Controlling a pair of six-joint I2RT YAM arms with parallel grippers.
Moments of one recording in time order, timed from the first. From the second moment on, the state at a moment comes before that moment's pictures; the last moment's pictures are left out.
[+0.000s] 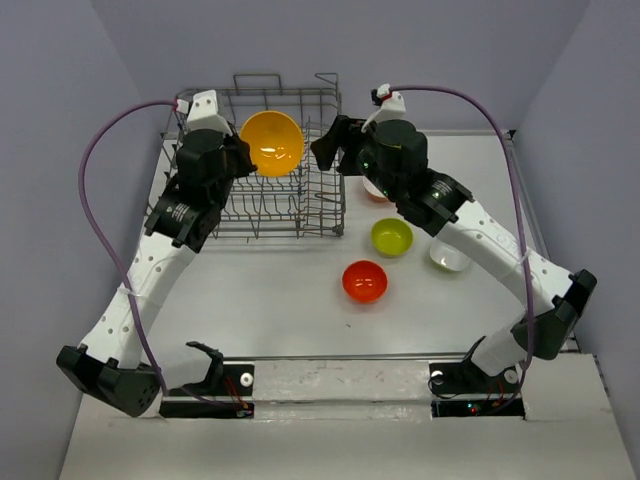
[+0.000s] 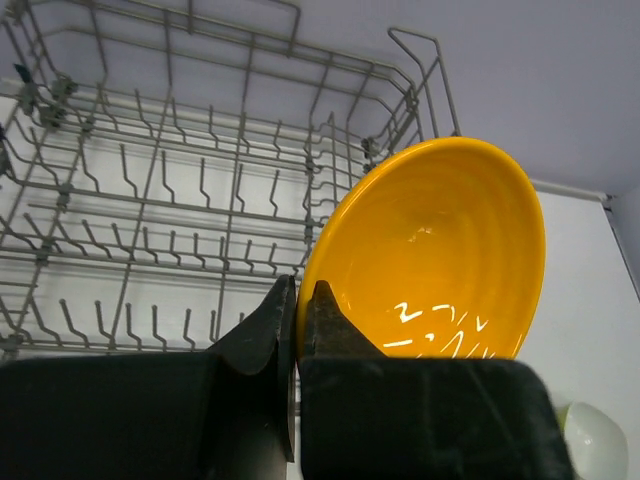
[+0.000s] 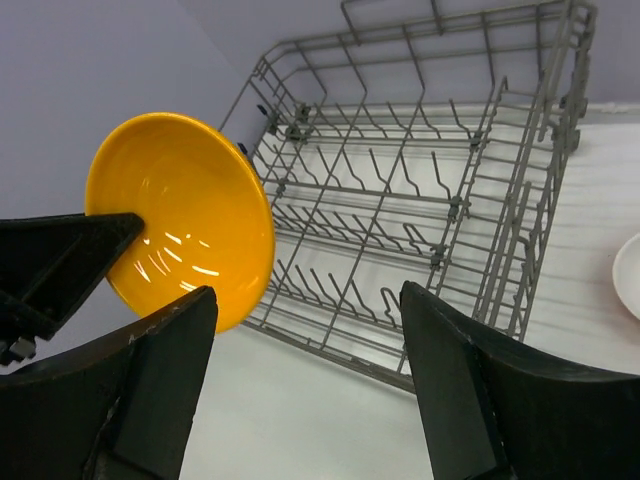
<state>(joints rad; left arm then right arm) -0.42 1.18 1.36 -0.39 -0.29 -0.39 0.81 1.54 1.68 -0.27 0.30 0.52</state>
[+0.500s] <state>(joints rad) -0.26 1.49 1.60 -0.43 -0.82 -0.19 0.81 1.24 1.41 -0.32 0.50 0.48</state>
